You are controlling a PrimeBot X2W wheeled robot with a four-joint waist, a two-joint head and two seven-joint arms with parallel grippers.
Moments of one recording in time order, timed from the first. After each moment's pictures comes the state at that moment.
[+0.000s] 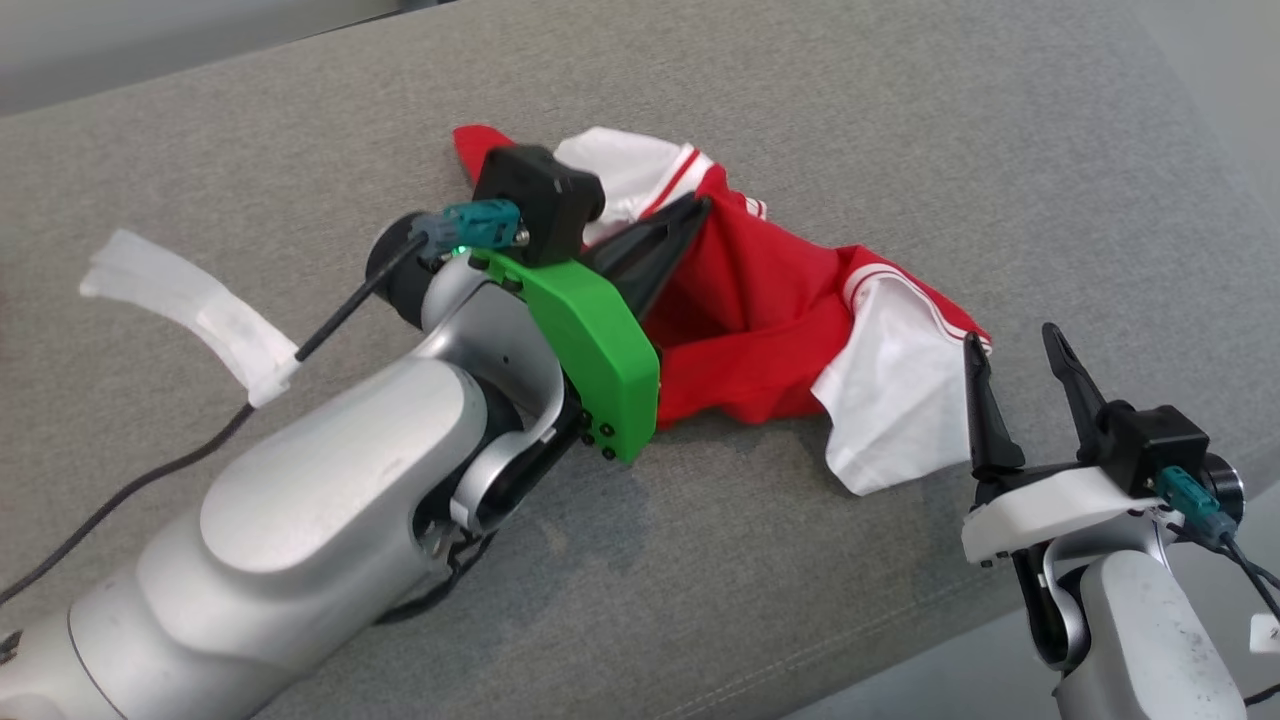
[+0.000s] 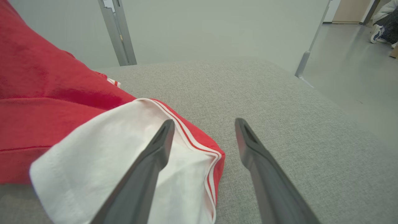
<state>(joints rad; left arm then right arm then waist) -0.90 0.40 -1.05 -0.03 -1.00 0.19 0.19 -0.22 -0.05 -0.06 0.28 0.07 0.13 -0.26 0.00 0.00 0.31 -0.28</state>
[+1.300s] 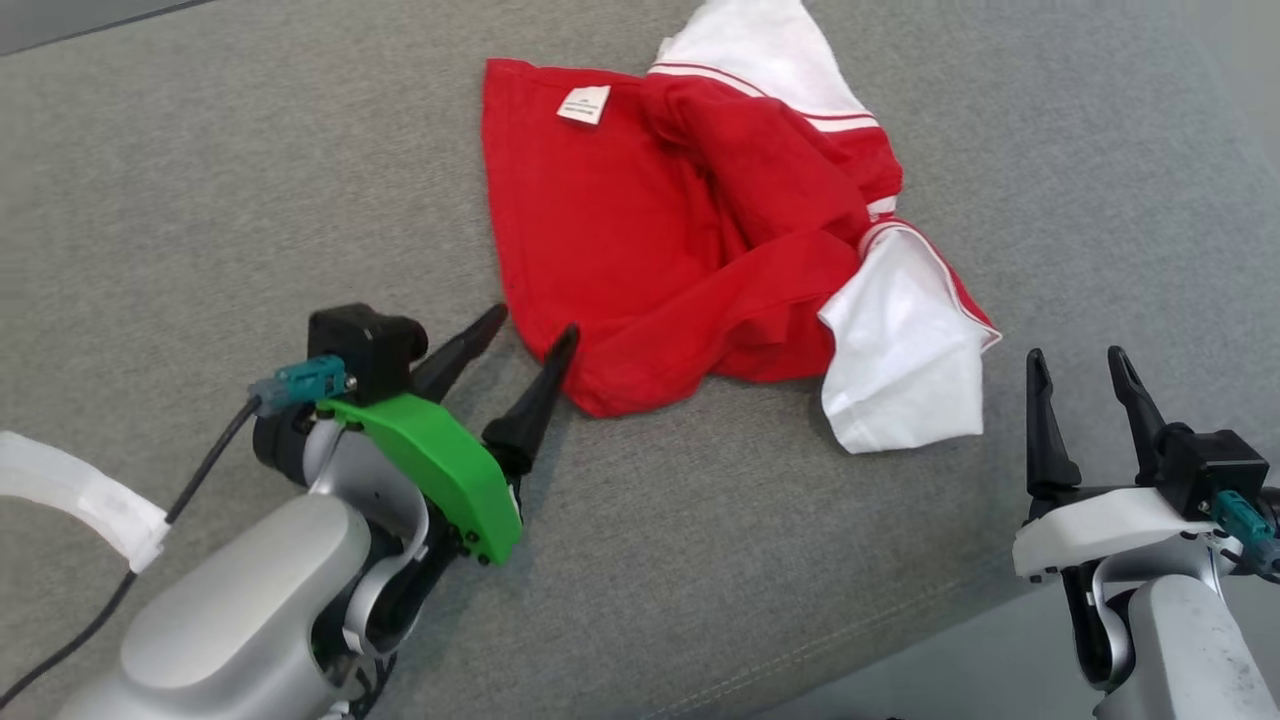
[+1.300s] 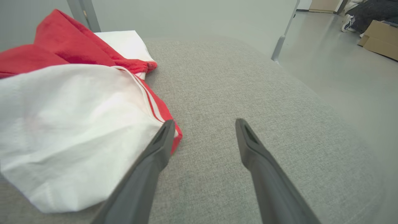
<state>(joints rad) -0.68 0.54 -0.98 0.04 -1.06 0.18 -0.02 -0.19 -0.05 -0.14 0.26 0.06 0.13 -0.26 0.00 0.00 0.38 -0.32</state>
